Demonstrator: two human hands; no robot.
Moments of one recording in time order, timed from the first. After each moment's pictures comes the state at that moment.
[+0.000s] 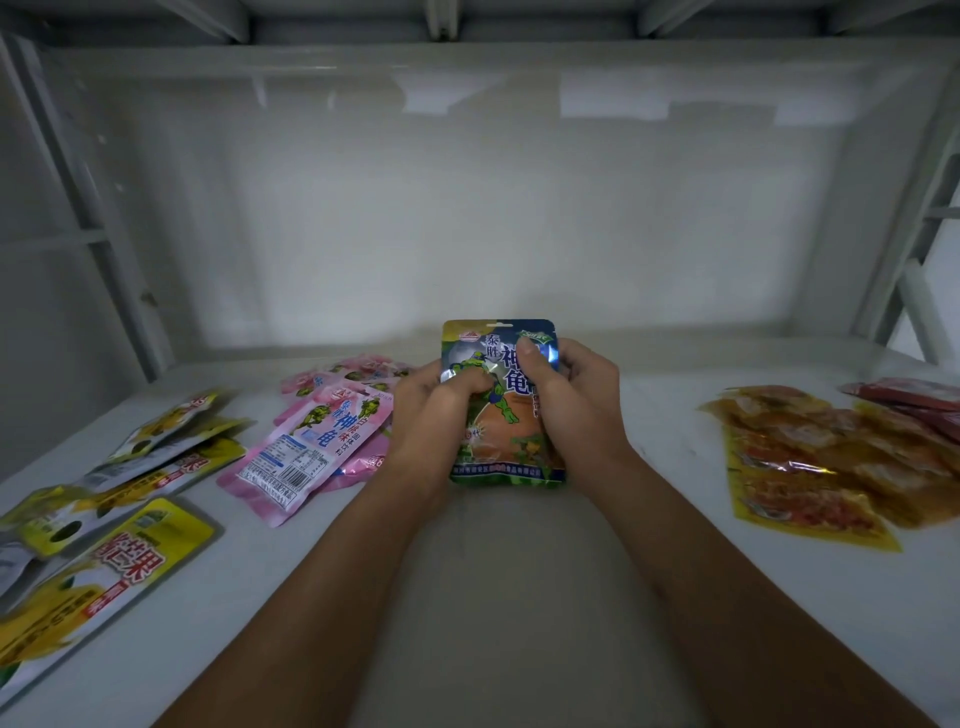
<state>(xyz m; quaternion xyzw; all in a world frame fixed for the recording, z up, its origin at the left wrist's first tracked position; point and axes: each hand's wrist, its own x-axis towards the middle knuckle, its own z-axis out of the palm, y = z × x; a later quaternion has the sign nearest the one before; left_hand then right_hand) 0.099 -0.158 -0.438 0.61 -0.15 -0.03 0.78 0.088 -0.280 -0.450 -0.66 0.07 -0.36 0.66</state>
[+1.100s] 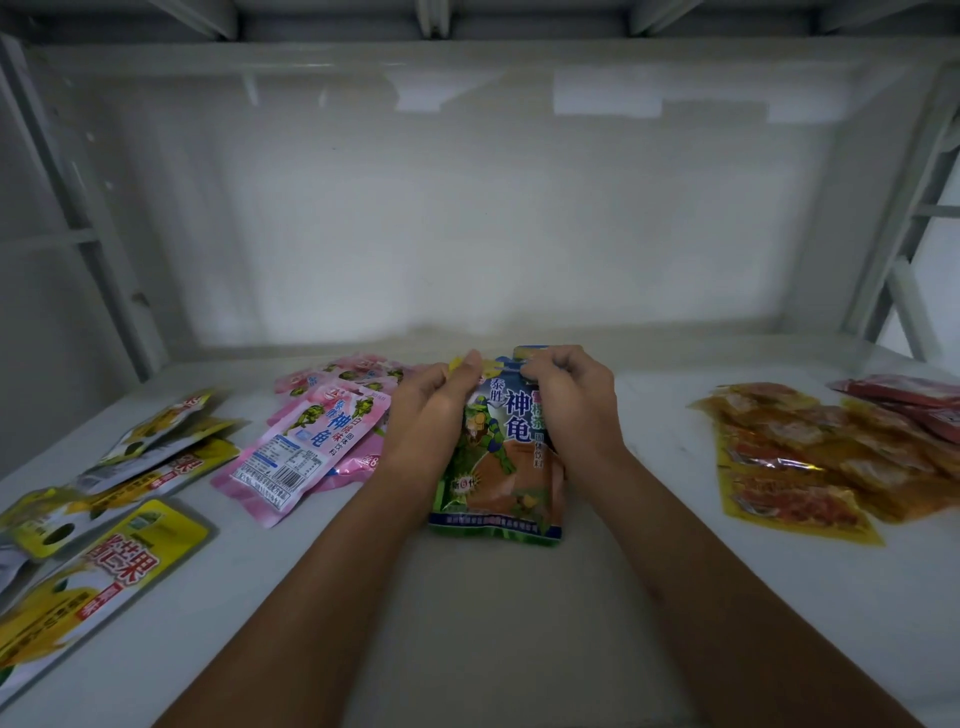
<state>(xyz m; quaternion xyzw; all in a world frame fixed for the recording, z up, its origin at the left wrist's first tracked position) 0.107 -0.158 -0.448 0.68 -0.15 0.01 0.72 0.079 -0.287 -0.448 -0.66 0.11 -0.33 0.66</state>
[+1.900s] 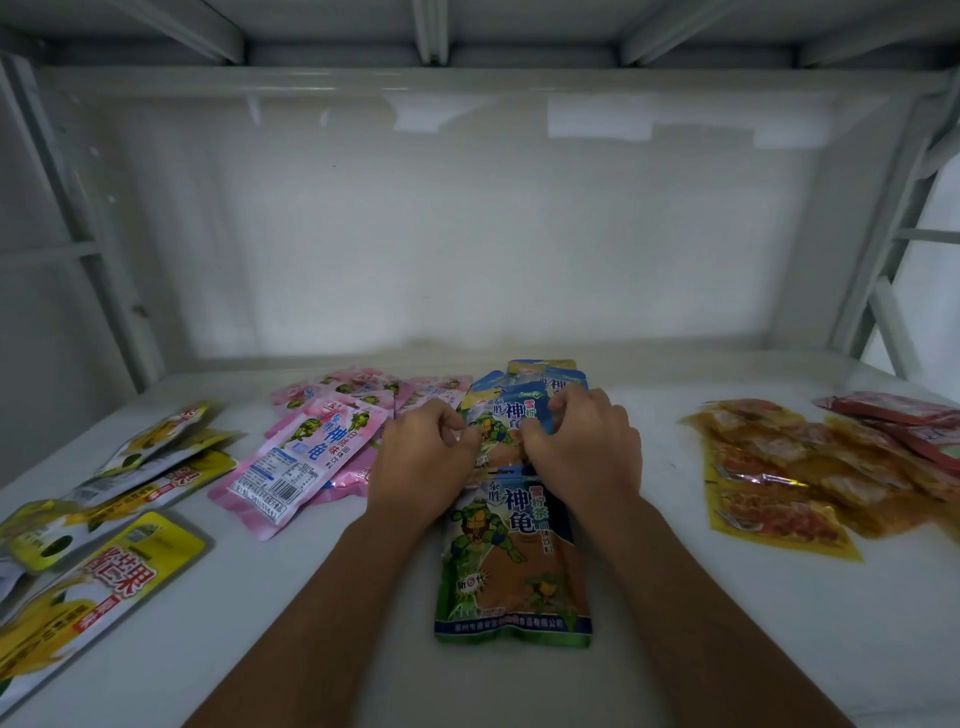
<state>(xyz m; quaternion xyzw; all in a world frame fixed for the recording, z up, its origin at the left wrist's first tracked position) 0.122 -0.152 -0.470 0.88 -0.19 0.14 0.42 0.060 -0.303 -0.461 -0.90 0.22 -0.29 0.24</state>
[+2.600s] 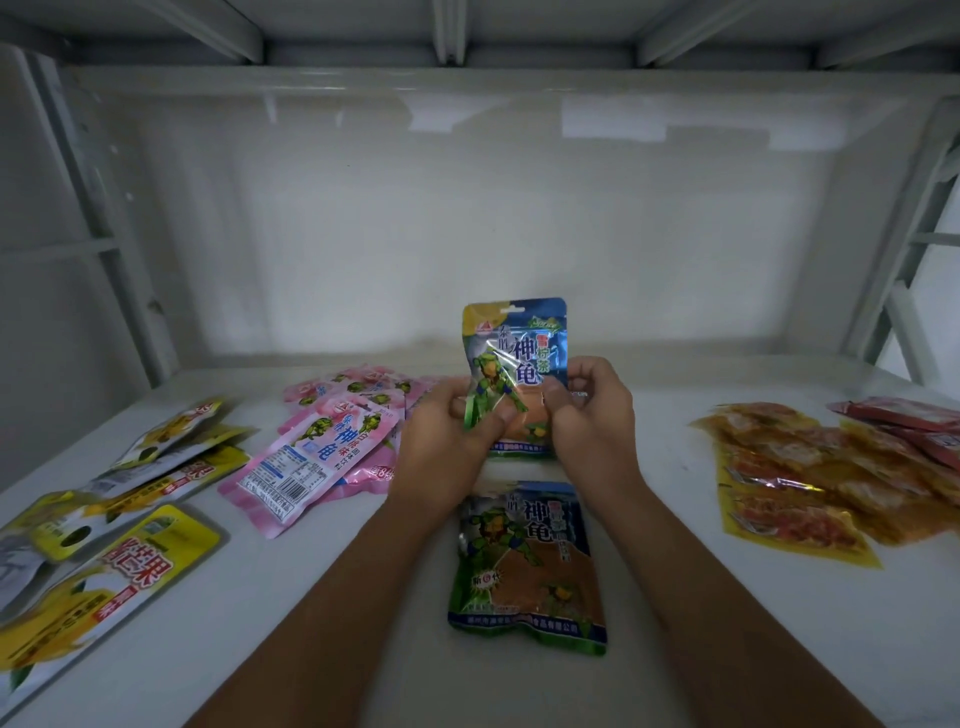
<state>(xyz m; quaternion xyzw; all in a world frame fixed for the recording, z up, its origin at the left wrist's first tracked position) 0.119 -0.159 -0.467 0.78 -0.20 0.10 0.58 0.072 -0.297 -0.455 -0.70 0.09 -0.41 0.58</state>
